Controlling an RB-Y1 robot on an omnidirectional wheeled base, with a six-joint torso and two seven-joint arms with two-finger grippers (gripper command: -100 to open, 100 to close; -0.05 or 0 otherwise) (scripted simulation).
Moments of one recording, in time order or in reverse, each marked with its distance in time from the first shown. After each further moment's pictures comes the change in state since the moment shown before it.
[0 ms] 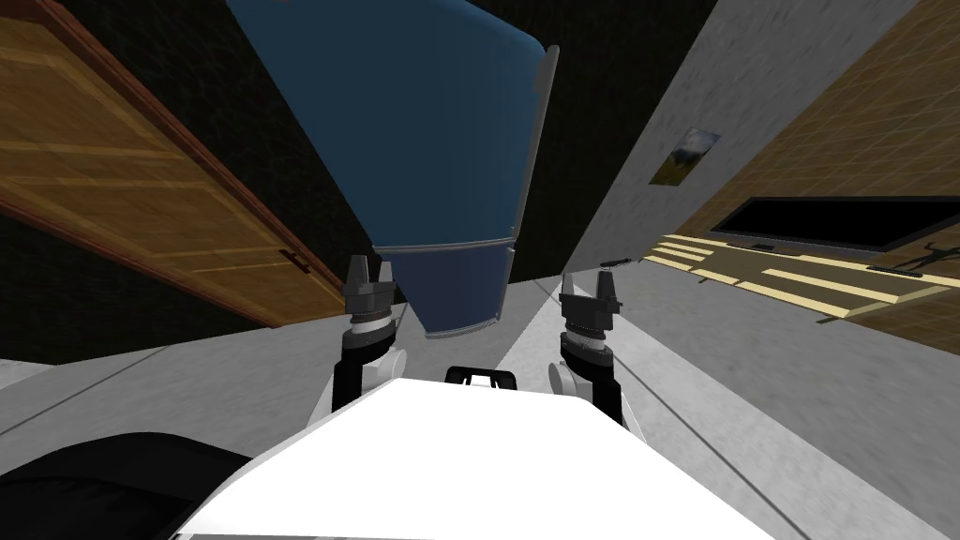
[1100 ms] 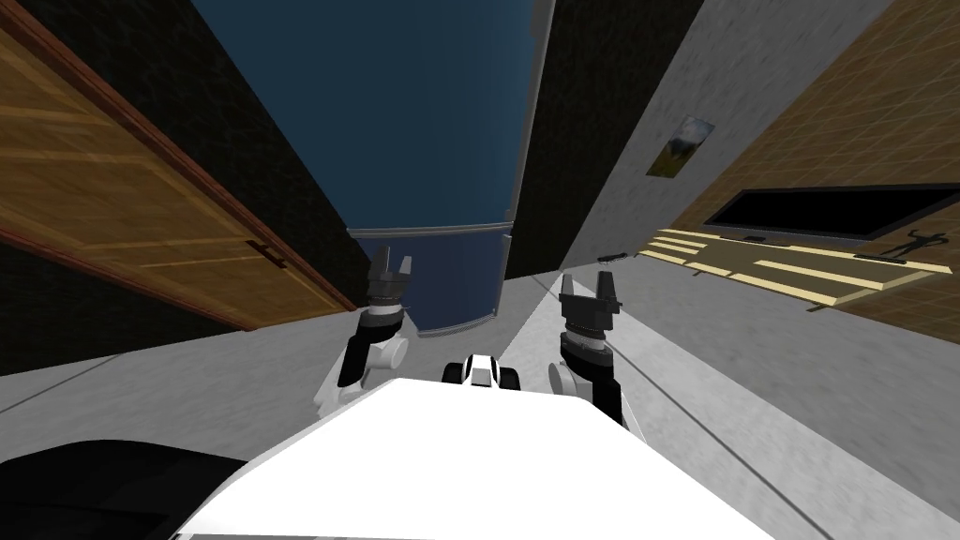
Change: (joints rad) left arm -0.153 0.214 -0.022 0.070 0.116 0.115 -0.015; right arm 0.000 0.000 0.000 0.000 0.000 0.000 0.000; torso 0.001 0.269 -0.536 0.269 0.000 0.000
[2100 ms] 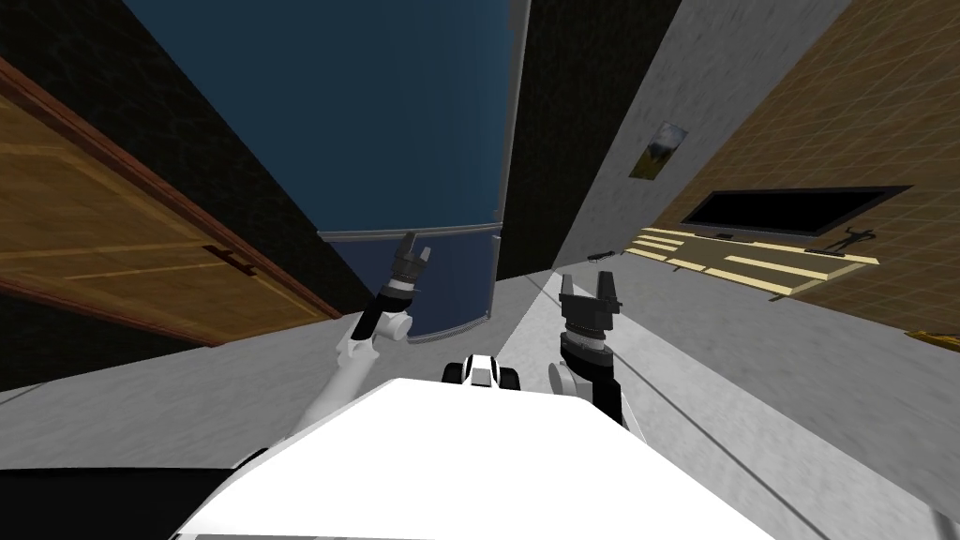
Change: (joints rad) left arm -0.268 0.232 -0.038 0.123 0.212 0.198 -0.025; right arm 0.000 0.000 0.000 0.000 0.000 0.000 0.000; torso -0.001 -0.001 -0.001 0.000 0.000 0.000
